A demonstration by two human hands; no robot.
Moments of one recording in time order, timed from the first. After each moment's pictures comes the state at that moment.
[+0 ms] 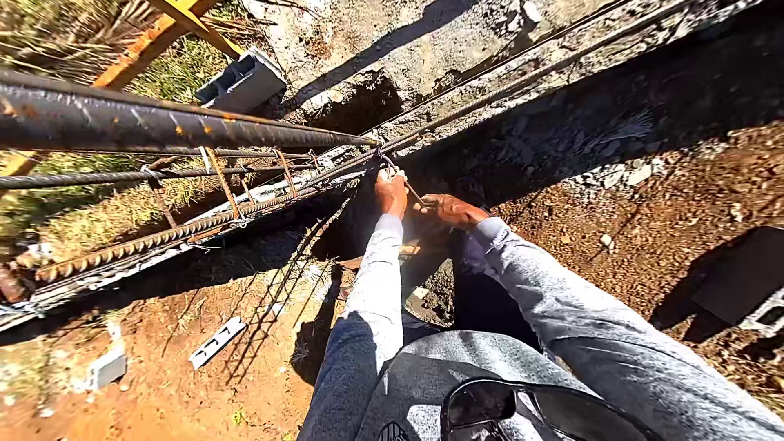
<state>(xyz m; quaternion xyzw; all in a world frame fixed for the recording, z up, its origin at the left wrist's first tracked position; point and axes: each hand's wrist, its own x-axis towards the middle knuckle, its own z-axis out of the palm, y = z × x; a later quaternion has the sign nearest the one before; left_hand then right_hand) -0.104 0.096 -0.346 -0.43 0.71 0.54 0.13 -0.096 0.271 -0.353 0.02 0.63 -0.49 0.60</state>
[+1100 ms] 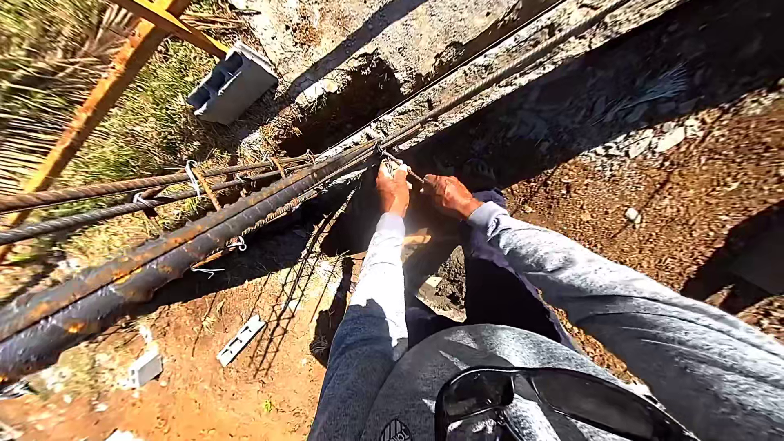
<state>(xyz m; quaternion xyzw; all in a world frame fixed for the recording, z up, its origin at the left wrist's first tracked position) -0.112 0.086 -0.354 -0.38 0.72 0.57 0.12 -0.116 0.245 -0.378 -0.11 0.82 -0.36 0.44</state>
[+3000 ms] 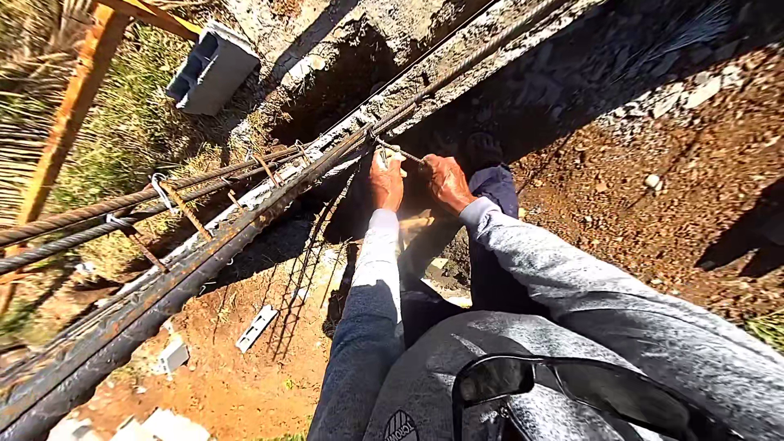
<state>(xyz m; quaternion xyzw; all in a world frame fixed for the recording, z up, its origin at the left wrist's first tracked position) -0.100 0.071 -0.372 -0.31 0.76 0.55 0.12 -0.091 0.229 -0.400 -0.02 0.86 -0.38 0.34</state>
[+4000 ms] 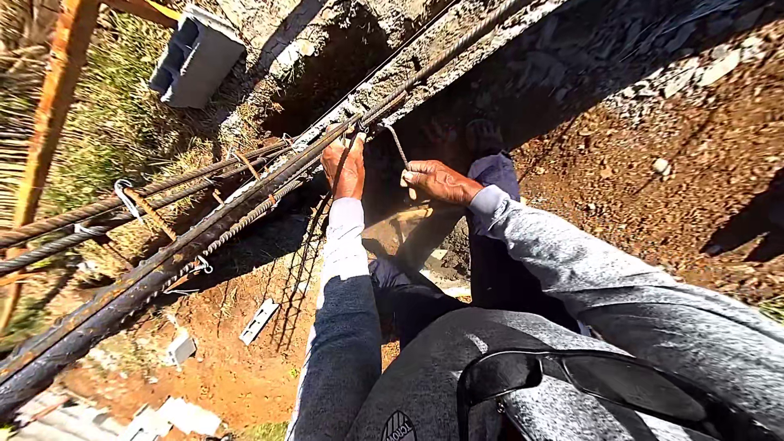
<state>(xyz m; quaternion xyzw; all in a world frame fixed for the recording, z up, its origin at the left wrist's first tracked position) -0.147 0.018 -0.331 -0.31 0.91 0.25 0.15 -0.101 0.240 -0.394 -0.04 0.61 -0.61 0.50</state>
